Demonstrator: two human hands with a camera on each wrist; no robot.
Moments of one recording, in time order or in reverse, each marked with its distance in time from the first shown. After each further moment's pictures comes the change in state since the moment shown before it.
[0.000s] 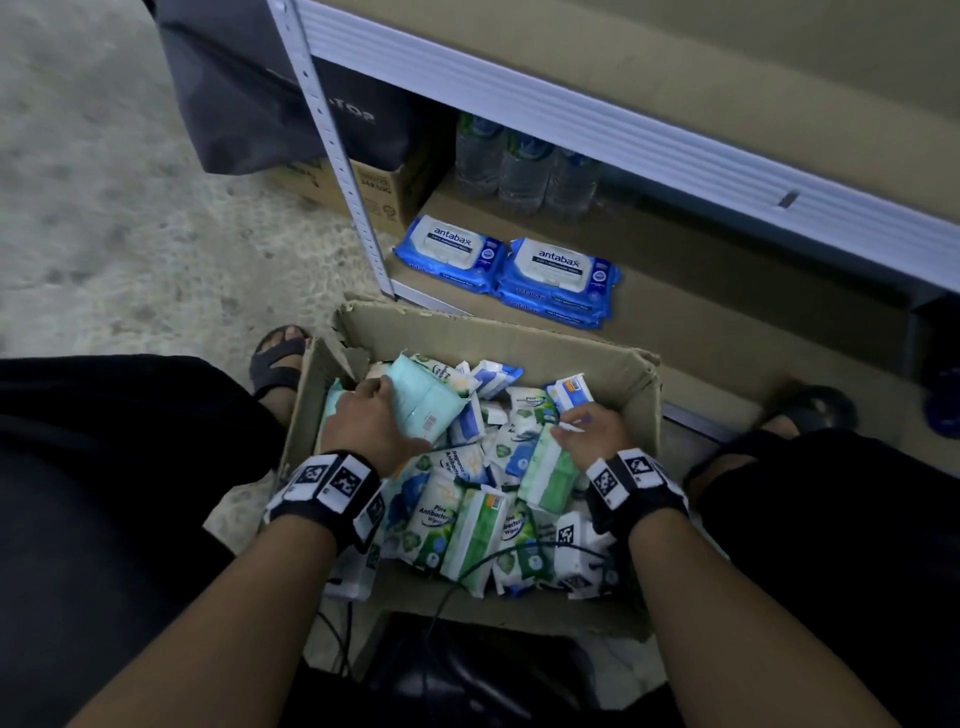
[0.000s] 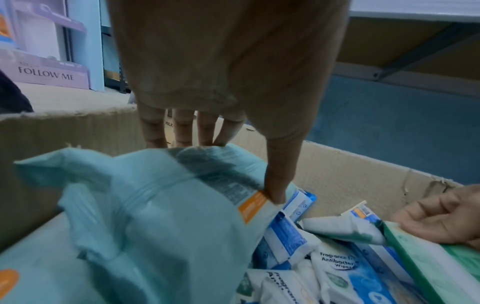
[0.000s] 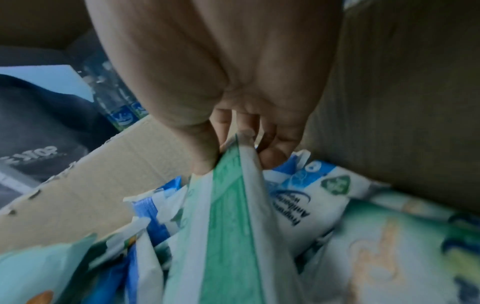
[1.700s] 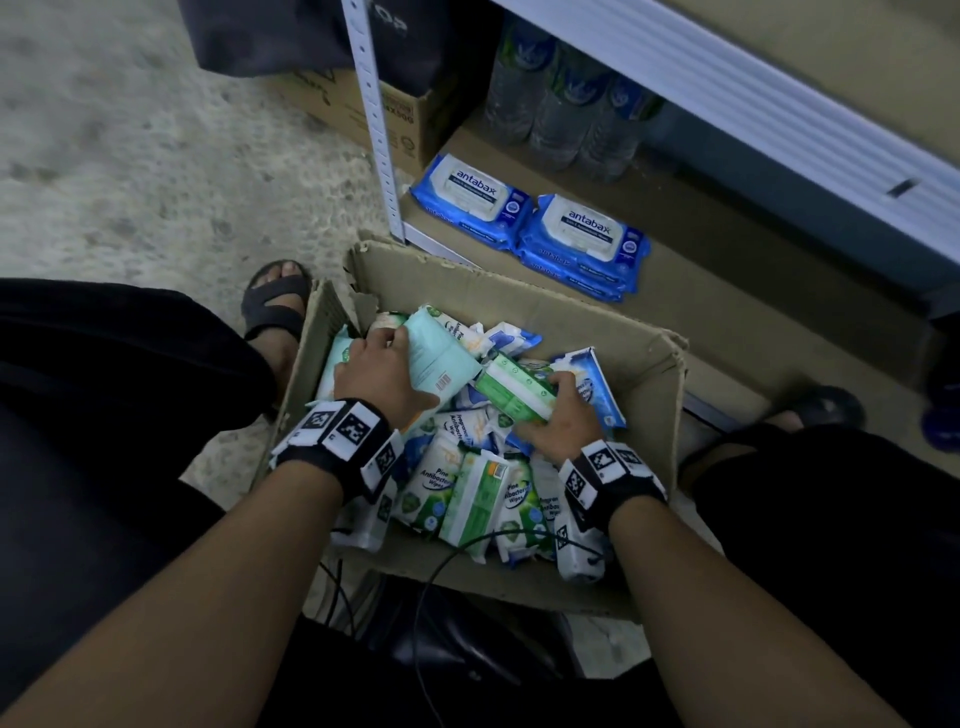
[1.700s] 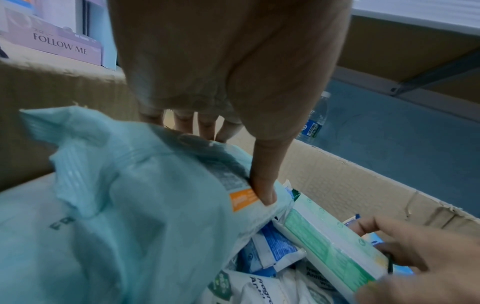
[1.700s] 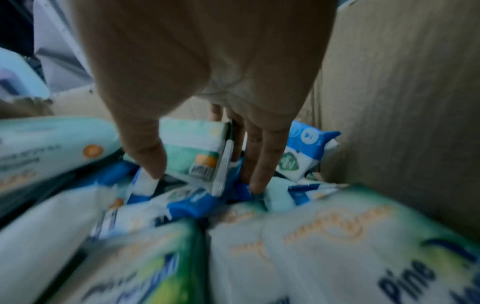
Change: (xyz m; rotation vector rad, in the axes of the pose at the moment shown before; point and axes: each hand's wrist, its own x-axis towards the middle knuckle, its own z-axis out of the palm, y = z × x) left_hand 0.010 -0.001 0.002 -0.073 -0.046 -0.011; right_hand -0.034 -0.033 0.027 -0.334 -0.151 -0.167
